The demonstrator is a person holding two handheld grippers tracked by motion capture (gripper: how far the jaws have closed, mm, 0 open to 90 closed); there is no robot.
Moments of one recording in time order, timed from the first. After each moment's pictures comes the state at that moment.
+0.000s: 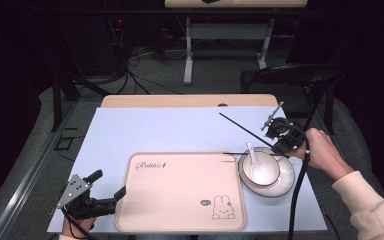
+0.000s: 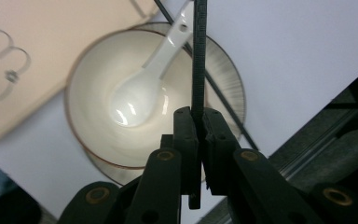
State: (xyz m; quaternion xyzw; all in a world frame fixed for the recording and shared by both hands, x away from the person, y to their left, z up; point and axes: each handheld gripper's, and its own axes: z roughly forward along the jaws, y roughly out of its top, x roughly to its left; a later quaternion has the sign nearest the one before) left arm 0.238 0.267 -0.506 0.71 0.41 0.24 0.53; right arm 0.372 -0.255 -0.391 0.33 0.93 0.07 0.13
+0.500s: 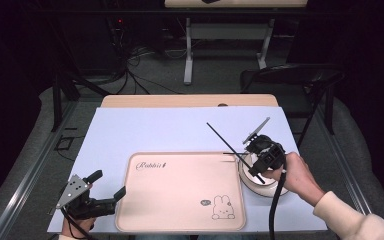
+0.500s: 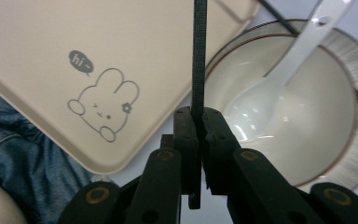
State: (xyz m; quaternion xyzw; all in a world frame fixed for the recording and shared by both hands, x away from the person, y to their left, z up) left arm 0.237 0.268 -0.506 0.71 0.40 0.24 0.53; right arm 0.333 -0.205 -0.416 0.44 0.89 0.12 0.02
